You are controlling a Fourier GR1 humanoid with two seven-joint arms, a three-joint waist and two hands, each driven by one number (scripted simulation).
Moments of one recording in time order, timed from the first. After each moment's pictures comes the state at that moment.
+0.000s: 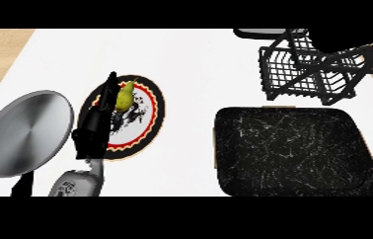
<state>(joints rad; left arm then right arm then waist) -0.13 0.07 -0.14 -1.56 -0.12 0.22 0.04 -0.99 -0.79 0.35 -1.63 0.35 0.23 1.12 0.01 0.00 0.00</state>
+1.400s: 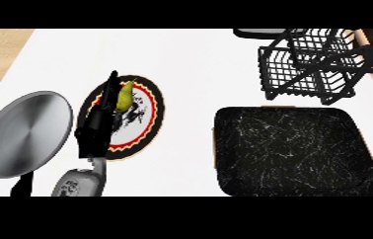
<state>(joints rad) -0.14 0.05 -0.13 -1.55 -0.15 0.22 0.05 -0.91 -0.65 0.00 -1.16 0.48 -0.02 0.84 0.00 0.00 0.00</state>
